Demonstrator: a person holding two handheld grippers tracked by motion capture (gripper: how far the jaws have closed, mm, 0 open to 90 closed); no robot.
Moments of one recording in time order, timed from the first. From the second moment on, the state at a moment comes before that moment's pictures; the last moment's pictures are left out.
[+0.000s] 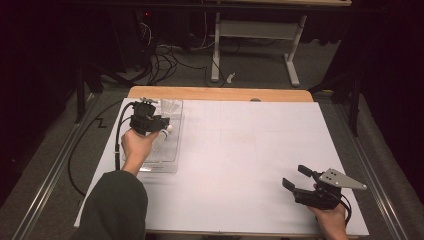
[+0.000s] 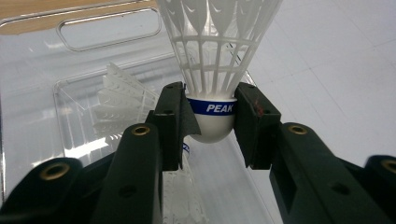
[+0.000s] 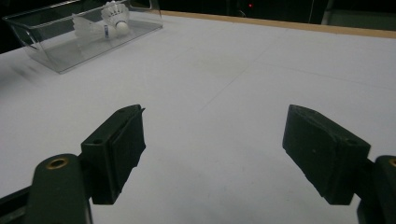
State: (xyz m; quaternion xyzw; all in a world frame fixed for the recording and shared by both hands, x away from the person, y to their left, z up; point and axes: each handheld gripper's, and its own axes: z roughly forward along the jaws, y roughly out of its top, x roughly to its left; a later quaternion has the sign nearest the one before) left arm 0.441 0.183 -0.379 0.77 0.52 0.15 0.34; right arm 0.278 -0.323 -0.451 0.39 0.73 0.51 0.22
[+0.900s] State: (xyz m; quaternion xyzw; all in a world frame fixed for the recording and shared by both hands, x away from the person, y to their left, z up) left arm 0.442 0.178 -0.383 0.76 0.53 0.17 0.33; right arm 0.278 -0.323 -0.450 0.39 0.73 0.52 0.22
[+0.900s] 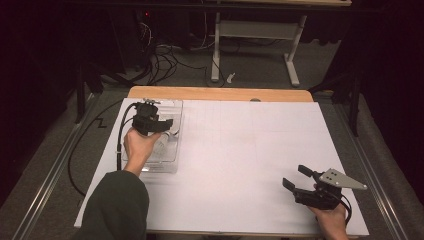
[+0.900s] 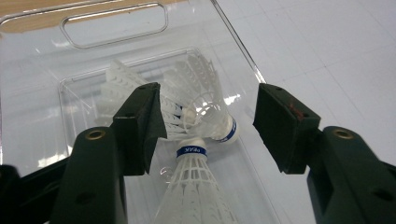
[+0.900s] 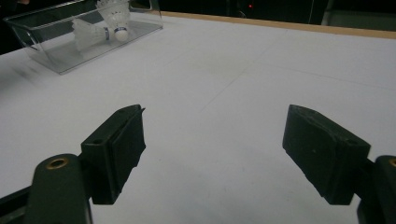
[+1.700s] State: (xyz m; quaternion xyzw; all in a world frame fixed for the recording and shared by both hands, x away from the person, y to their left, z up) left arm 0.420 0.181 -0.375 0.74 0.51 0.20 0.38; right arm 0.278 -0.323 -0.450 0.39 0.73 0.52 0.22
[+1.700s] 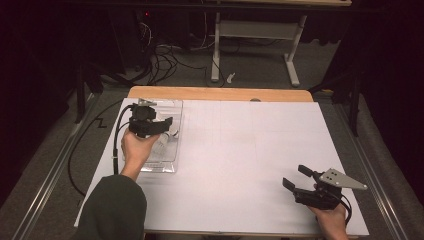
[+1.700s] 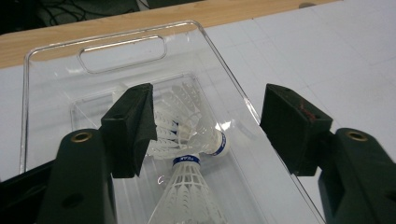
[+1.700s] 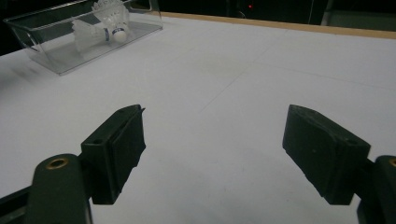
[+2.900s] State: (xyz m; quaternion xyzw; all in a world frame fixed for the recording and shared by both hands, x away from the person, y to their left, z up) left arm 0.387 0.188 -0.372 0.72 0.48 0.24 0.44; right arm 0.278 -0.323 -0.450 0.39 0.73 0.52 0.22
